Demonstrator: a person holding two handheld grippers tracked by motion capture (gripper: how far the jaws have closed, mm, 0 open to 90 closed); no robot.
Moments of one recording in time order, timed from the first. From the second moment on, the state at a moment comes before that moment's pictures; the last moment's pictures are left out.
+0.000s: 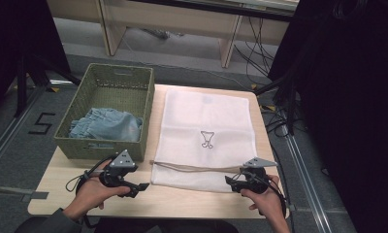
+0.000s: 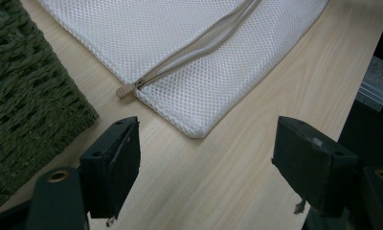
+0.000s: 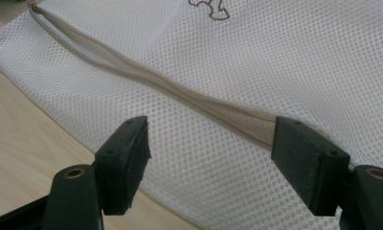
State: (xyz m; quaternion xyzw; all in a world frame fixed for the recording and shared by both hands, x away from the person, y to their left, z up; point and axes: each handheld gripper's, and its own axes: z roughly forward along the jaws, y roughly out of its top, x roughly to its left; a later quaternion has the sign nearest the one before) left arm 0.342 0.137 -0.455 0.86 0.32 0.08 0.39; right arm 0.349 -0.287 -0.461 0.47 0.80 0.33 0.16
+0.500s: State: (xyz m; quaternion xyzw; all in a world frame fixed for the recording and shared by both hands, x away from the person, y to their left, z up) left arm 0.343 0.136 -0.457 0.86 0.31 0.08 0.39; right arm 0.353 -0.282 -0.462 0.46 0.81 0.33 0.16
